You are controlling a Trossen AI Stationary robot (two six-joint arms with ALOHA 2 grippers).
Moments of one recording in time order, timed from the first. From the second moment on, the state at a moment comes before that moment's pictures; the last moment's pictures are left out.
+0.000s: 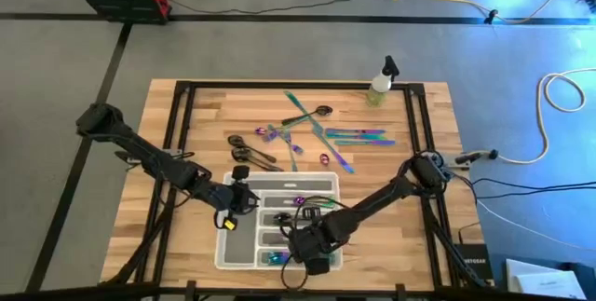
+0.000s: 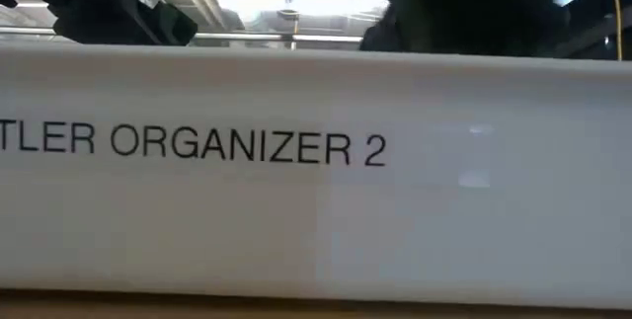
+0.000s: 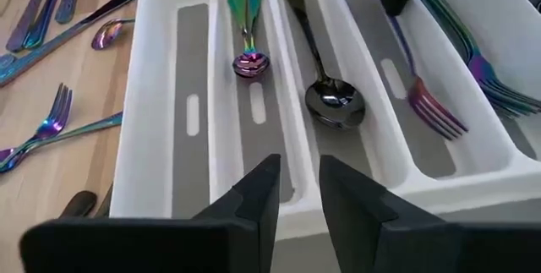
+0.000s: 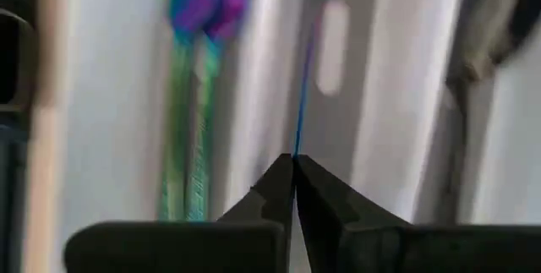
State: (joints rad) left arm -0.48 1.27 0.64 -0.10 -0.36 -0.15; right arm 0.52 2.19 1.70 -0.77 0.03 0.40
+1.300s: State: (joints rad) left arm -0.49 1.27 0.64 -0.12 -0.36 -0.15; right arm 0.54 2.16 1.67 -0.90 0.25 0.31
